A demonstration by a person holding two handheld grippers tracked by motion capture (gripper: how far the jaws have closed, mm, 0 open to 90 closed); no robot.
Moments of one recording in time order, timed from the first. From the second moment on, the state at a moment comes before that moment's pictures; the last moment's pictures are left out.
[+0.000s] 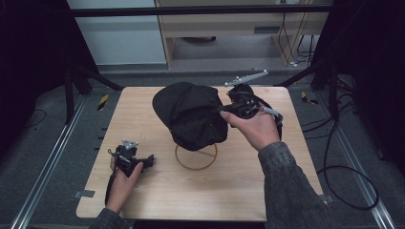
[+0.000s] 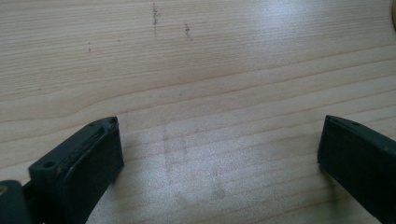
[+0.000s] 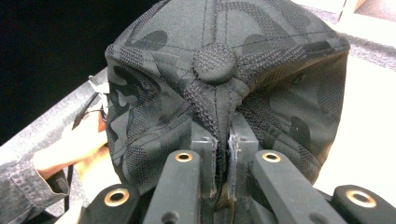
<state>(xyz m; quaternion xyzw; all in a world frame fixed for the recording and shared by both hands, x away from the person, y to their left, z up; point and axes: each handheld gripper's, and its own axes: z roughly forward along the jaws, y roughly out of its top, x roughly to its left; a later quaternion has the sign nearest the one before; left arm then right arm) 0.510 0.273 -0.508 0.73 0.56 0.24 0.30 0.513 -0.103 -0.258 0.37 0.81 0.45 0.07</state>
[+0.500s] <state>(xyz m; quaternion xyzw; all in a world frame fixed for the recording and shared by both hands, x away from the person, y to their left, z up) 0.510 0.272 -0.508 0.73 0.56 0.24 0.30 0.518 -0.090 -0.265 0.37 0.82 0.44 0.07</state>
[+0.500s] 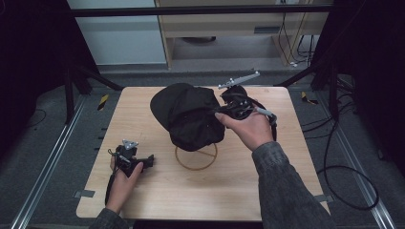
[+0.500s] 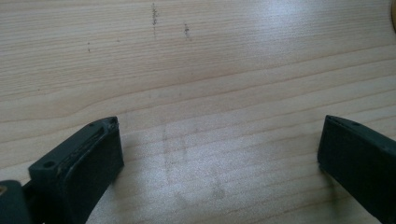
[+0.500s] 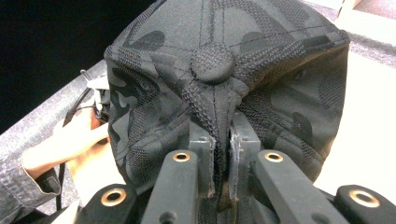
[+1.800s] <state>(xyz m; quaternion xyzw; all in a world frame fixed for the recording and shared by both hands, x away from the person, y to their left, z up) 0.510 0.272 -0.508 0.73 0.56 0.24 0.30 0.522 -0.079 -0.271 0.37 0.82 0.42 0.10</state>
